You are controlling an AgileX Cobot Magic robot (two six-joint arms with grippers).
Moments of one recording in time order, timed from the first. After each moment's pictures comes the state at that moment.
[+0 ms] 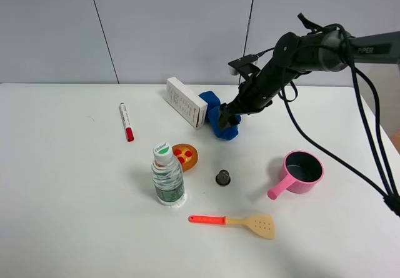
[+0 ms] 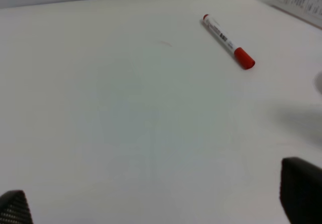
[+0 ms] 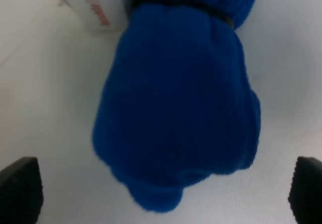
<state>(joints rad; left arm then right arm) 0.01 -0.01 -0.51 0.01 1.06 0.03 0.31 2.11 -1.47 0.40 0.65 -0.67</state>
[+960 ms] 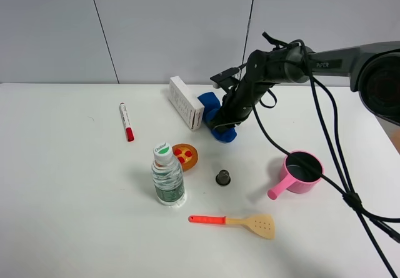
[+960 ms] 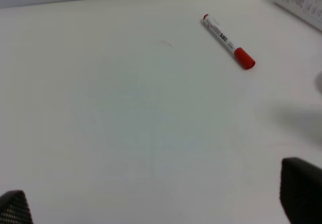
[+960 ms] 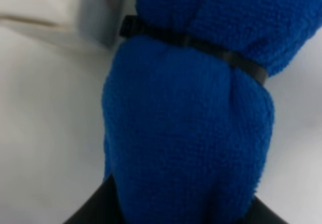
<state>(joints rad) 0.01 -0.01 -0.51 0.01 1.06 0.03 0.39 2.25 -1.58 0.24 0.66 -0.51</state>
